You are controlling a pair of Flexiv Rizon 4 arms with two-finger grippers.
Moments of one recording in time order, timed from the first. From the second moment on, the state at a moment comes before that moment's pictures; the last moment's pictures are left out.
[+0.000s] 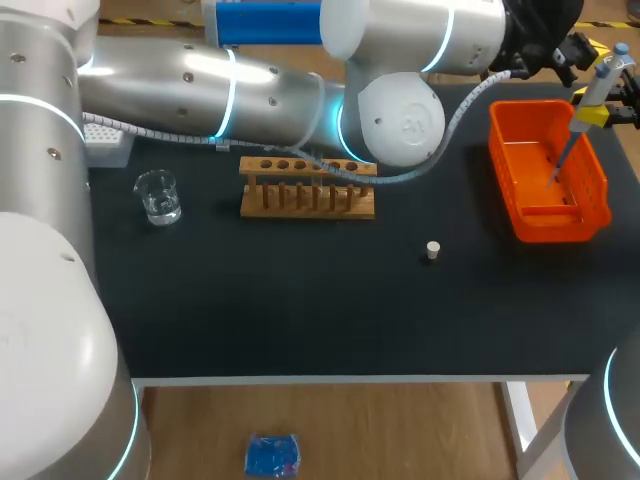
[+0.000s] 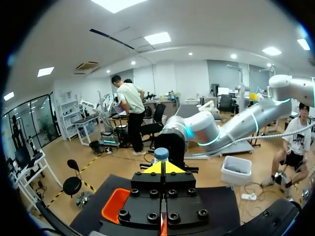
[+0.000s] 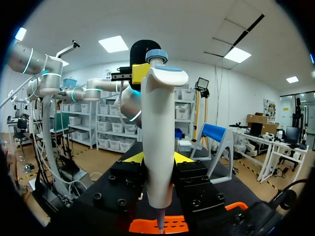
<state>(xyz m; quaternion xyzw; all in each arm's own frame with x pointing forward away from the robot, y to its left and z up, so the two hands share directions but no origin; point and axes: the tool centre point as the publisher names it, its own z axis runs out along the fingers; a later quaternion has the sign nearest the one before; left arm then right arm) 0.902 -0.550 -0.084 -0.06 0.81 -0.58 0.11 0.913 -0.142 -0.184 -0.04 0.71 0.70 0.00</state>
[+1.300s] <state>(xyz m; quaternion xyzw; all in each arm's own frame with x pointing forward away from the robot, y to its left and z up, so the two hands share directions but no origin) 0.907 -0.552 -0.099 -0.07 0.81 -0.57 0.08 0.912 -0.142 -0.186 -0.04 0.71 0.70 0.00</state>
